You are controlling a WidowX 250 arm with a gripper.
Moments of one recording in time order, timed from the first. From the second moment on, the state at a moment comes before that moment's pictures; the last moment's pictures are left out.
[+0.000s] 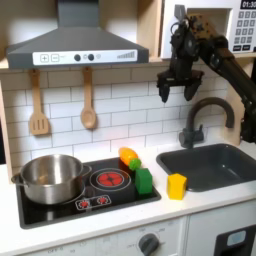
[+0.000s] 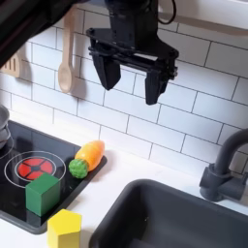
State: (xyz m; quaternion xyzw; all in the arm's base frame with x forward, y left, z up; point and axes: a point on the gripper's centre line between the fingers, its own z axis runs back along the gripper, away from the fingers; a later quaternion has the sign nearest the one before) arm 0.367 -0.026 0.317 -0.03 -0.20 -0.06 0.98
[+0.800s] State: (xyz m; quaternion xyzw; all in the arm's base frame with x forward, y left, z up) arm 0.377 -0.027 0.318 -0.03 -0.21 -0.06 0.98
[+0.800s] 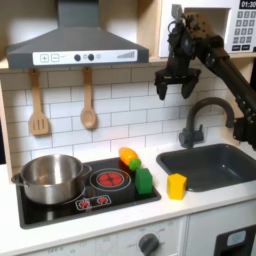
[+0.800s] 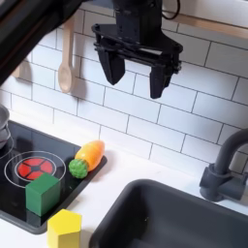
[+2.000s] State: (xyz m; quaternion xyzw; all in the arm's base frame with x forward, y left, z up) arm 0.357 -0.022 0.311 -0.03 -0.19 -0.07 0.98
